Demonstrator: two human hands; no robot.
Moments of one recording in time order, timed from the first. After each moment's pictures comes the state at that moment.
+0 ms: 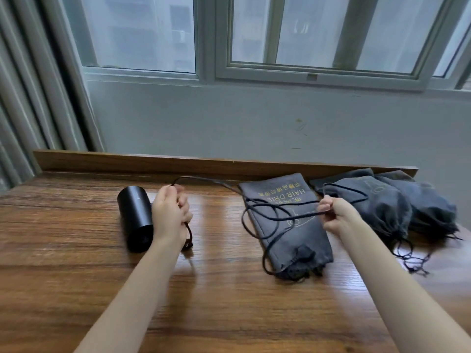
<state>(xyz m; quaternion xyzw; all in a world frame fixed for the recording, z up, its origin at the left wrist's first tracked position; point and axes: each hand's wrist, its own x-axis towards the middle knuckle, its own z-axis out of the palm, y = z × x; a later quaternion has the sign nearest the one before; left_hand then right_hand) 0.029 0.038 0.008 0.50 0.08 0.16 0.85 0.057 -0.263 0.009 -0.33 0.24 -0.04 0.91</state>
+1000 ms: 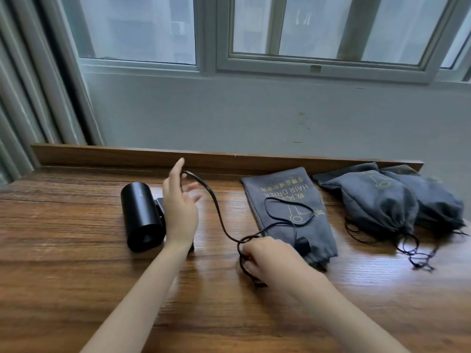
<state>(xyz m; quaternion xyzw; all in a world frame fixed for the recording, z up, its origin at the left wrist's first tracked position) 0.028 0.029 -0.004 0.72 -0.04 0.30 0.62 -0.035 -0.137 -0.005 -0.98 -0.20 0.04 0.05</state>
